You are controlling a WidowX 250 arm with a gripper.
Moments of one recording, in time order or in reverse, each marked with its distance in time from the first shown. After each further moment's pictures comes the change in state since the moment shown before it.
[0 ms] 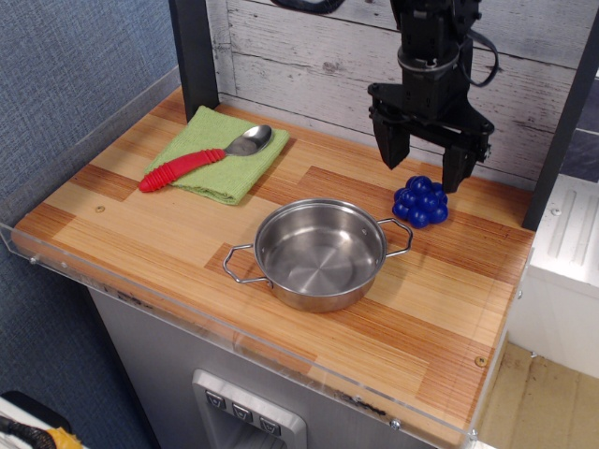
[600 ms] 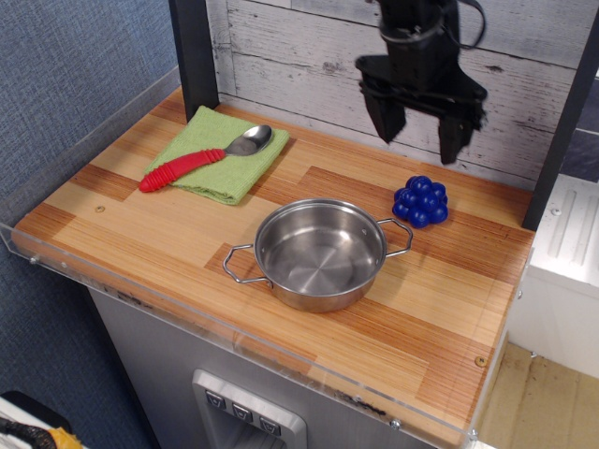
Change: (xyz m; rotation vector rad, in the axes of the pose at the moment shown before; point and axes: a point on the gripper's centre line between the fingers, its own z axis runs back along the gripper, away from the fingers) arm 0.002 0.002 0.028 -0.023 -0.104 0.007
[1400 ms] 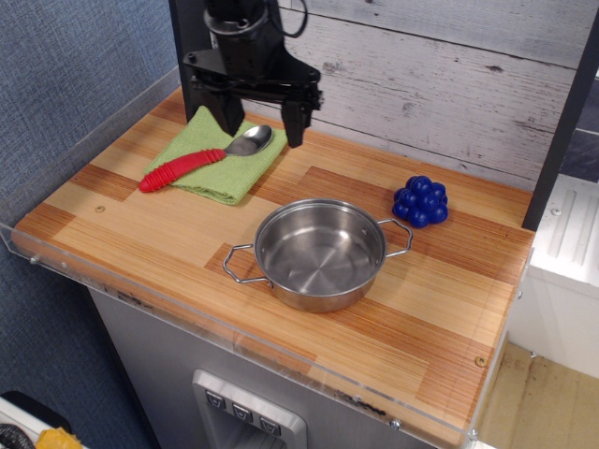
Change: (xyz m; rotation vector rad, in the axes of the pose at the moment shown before) arm -0.061 0.096 0.039 0.153 -0.019 0.321
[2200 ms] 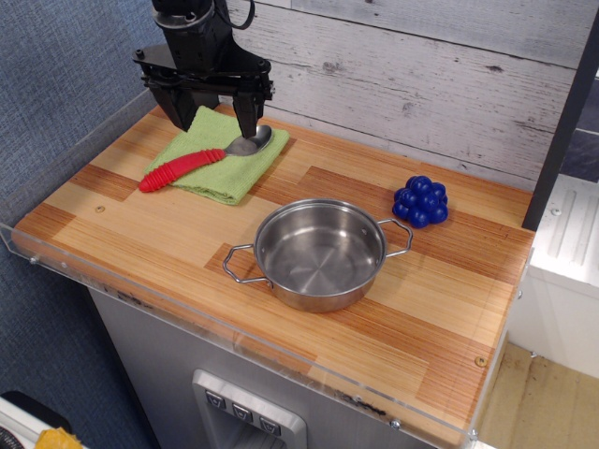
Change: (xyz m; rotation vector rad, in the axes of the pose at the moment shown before) arm -0.007 0.048 0.007 0.061 -0.009 0.120
